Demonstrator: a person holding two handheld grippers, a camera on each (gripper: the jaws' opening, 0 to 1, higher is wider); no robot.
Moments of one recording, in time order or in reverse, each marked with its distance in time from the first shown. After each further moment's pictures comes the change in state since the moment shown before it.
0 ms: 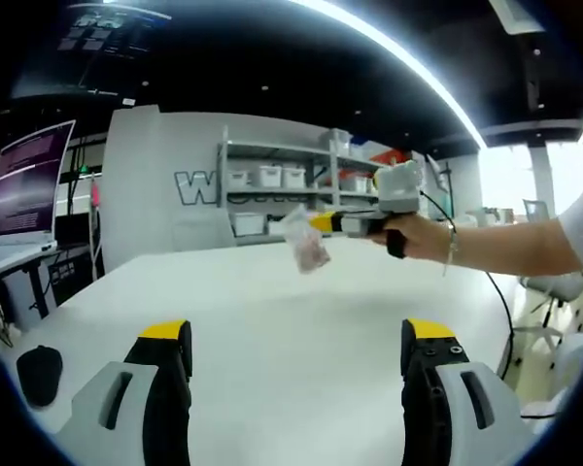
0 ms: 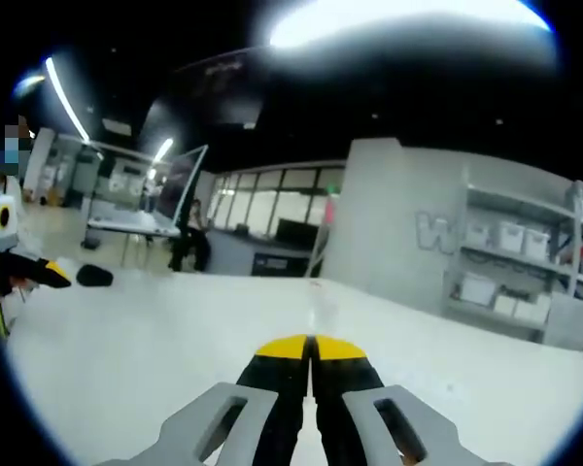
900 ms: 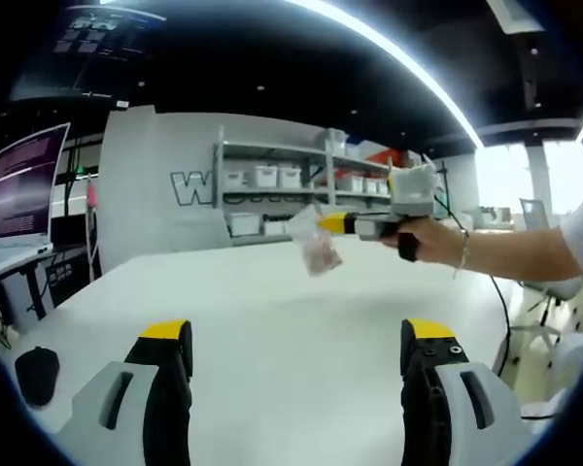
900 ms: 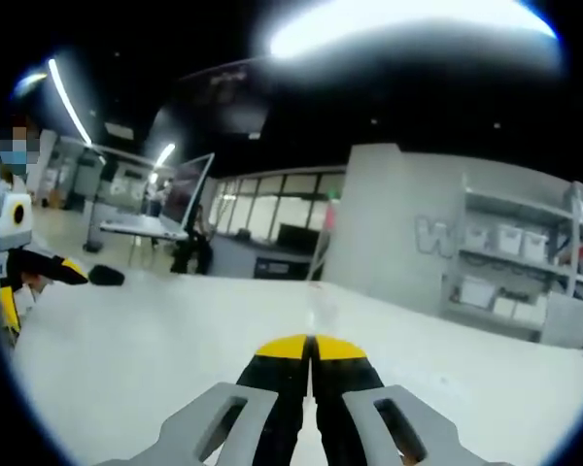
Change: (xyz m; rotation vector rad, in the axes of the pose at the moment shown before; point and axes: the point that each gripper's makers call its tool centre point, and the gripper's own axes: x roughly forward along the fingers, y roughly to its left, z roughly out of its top) left arm 0.000 -0.010 0.003 0.005 0.000 -0.015; right arm -0.035 0.002 0.000 0.001 -0.026 0.004
